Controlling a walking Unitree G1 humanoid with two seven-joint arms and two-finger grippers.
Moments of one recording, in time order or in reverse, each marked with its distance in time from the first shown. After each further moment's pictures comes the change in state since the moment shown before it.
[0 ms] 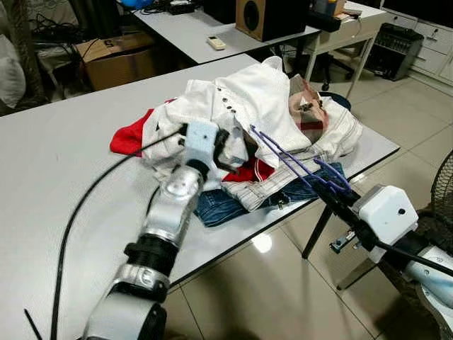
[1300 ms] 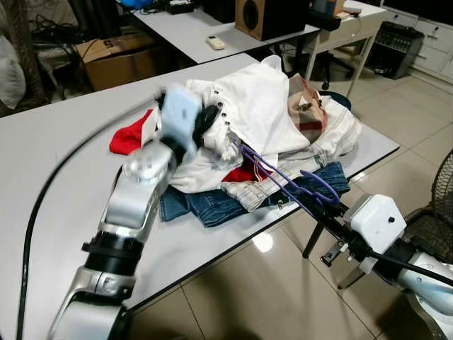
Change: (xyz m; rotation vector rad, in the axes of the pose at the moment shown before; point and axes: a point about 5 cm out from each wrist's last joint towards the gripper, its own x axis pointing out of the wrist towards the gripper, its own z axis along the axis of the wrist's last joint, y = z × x) left arm -0.025 0.021 0.037 0.186 -0.028 -0.182; right arm 0.000 0.013 0.000 0.066 -0.021 0.092
